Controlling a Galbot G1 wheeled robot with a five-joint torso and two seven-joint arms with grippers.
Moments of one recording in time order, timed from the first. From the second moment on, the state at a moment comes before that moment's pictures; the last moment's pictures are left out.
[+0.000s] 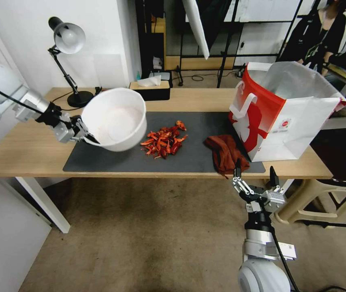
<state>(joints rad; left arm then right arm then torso) -0.08 -0.44 0.47 -1.50 -0.32 -0.75 1.47 -1.62 1.50 0.40 2.10 0.12 0.42 0.23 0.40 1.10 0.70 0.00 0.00</state>
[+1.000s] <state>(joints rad) 0.52 -0.31 0.04 -1.93 -0.16 -0.70 1.51 -1.63 1.50 0.39 2.10 0.10 0.42 0.23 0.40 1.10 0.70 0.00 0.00</state>
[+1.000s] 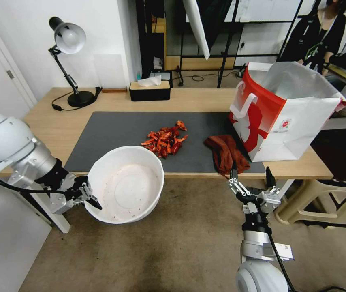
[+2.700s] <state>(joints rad) 0.80 -0.68 -0.03 -1.73 0.18 -0.82 1.53 -1.66 1.52 0.43 2.11 0.08 0.42 0.23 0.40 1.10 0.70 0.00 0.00</state>
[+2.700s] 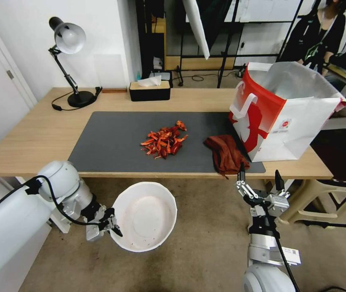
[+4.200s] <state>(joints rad) 0.57 -0.84 0.16 -1.56 0.26 -0.82 1.53 -1.70 1.55 0.43 2.12 0.05 0.44 0.23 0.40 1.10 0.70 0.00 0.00</state>
